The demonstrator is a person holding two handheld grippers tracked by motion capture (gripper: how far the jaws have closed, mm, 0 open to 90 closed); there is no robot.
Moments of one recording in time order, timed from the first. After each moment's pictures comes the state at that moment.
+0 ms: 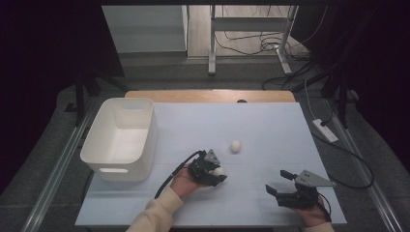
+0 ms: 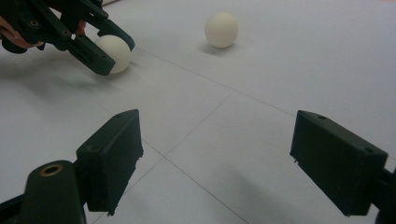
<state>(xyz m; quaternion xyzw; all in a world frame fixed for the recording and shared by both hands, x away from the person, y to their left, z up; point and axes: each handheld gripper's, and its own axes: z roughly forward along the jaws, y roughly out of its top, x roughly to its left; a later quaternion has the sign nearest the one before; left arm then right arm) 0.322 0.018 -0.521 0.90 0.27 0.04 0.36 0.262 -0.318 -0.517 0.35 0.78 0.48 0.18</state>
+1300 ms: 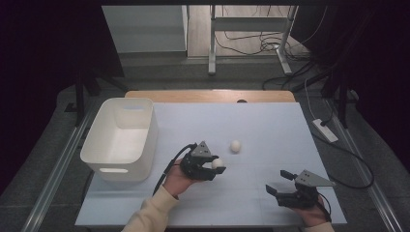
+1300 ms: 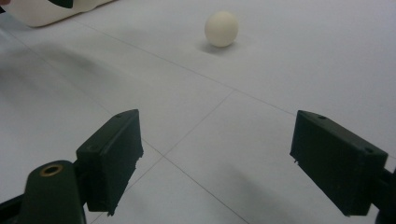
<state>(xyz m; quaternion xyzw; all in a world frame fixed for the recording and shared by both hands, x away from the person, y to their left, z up) 0.308 0.040 -0.475 0.86 0.26 0.07 0.44 0.263 -0.319 -0.517 0.35 0.79 0.48 0.18</state>
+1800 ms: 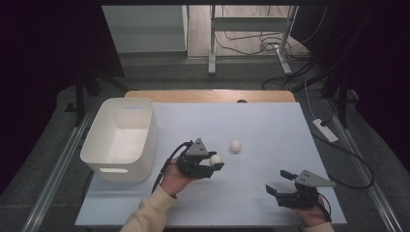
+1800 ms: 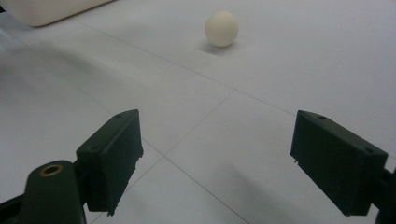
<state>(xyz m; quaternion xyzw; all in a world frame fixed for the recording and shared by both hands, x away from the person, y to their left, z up) 0.304 0.051 -0.461 0.84 0.26 0.09 0.46 0.262 -0.319 -0.517 0.35 0.79 0.48 0.18</state>
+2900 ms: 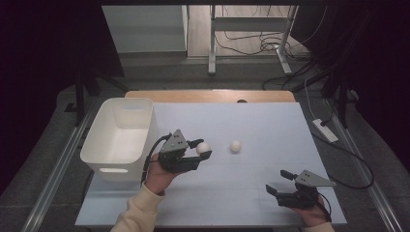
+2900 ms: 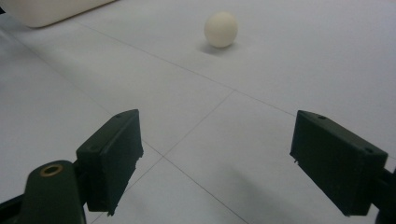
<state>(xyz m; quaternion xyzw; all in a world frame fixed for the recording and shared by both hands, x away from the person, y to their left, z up) 0.288 0.093 -0.422 0.80 0.27 0.15 0.52 0.263 -0.319 -0.517 0.35 0.78 0.48 0.18</state>
